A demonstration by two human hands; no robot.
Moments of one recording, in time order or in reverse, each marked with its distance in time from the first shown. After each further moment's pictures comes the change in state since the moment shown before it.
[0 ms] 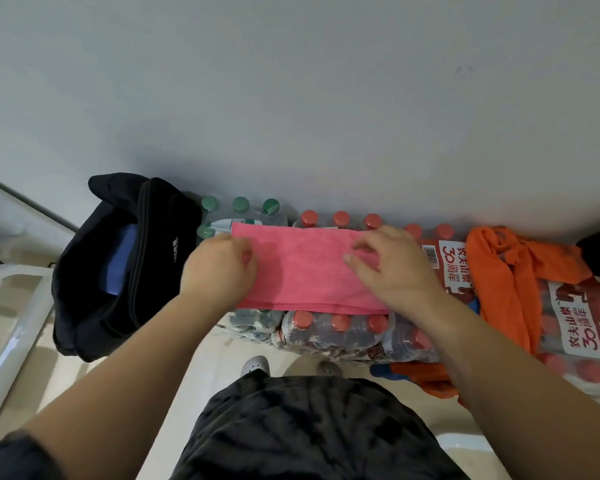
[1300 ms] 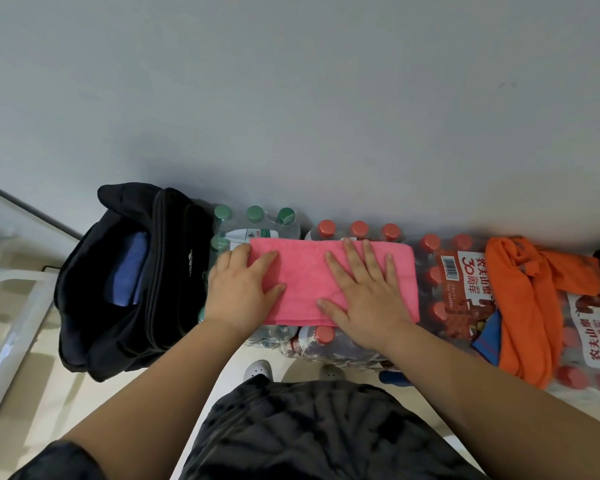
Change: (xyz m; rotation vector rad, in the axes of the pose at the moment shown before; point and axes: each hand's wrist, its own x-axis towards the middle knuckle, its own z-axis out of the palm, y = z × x) left_hand -0.002 -0.023 0.040 -0.004 -0.044 0.022; right_hand 0.002 -0.011 0.082 -0.479 -0.315 -0.016
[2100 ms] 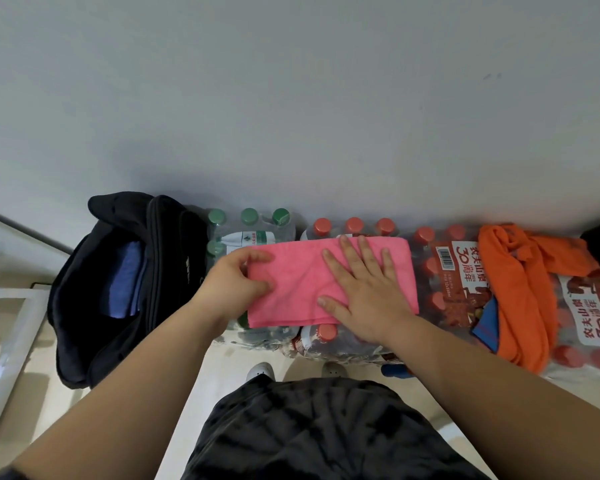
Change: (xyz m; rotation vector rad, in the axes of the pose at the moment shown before) left_hand 0.011 -0.006 -0.033 -1.066 -0.346 -0.398; right_hand -0.001 -0.001 -0.004 0.008 -0.012 0.006
